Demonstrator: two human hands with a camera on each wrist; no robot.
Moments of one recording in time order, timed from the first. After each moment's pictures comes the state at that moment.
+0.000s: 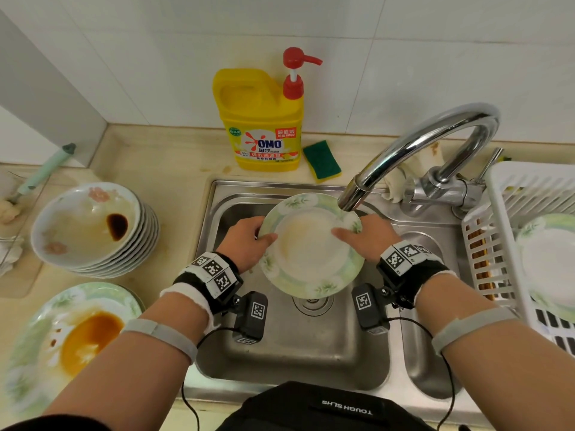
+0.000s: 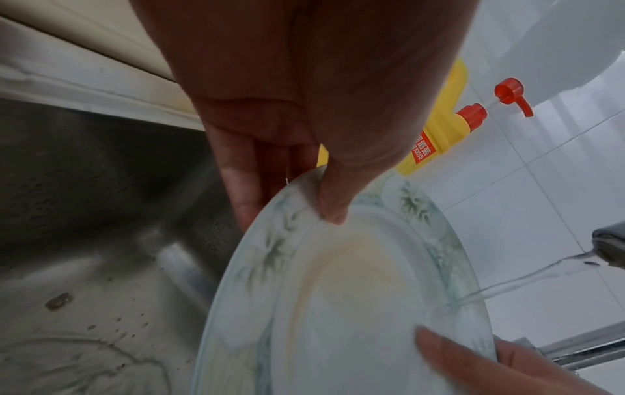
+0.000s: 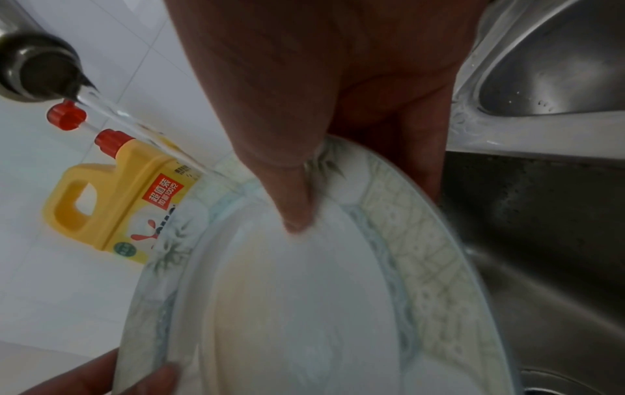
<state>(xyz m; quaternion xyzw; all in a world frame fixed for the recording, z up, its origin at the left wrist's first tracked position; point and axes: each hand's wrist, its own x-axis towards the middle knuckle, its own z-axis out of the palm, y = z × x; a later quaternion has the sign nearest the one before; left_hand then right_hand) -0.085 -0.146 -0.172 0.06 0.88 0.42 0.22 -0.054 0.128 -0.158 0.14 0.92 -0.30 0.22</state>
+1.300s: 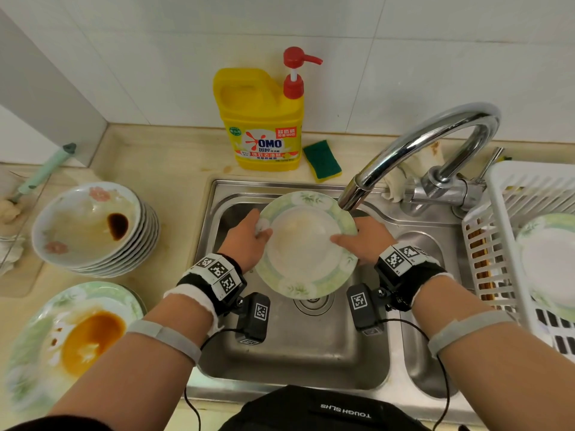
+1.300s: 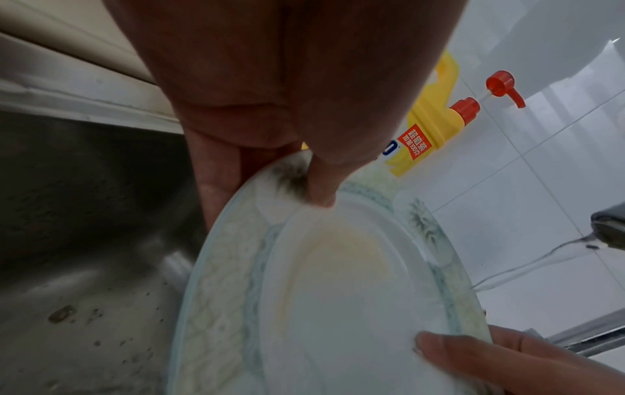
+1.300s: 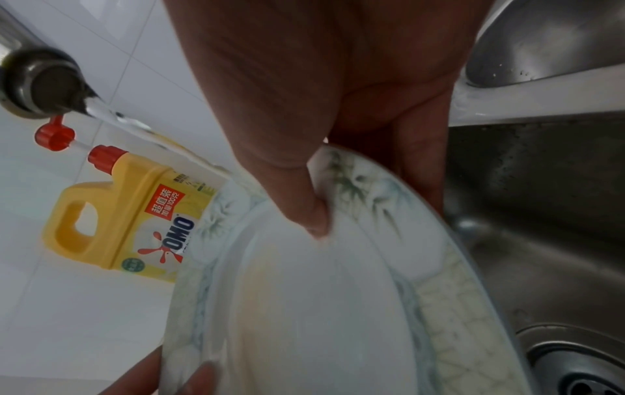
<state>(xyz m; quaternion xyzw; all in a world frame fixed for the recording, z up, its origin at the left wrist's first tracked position) -0.080 -0.136 -0.161 0.00 0.90 0.36 0.23 -0.050 0.120 -0.154 0.14 0.89 -0.36 0.24</state>
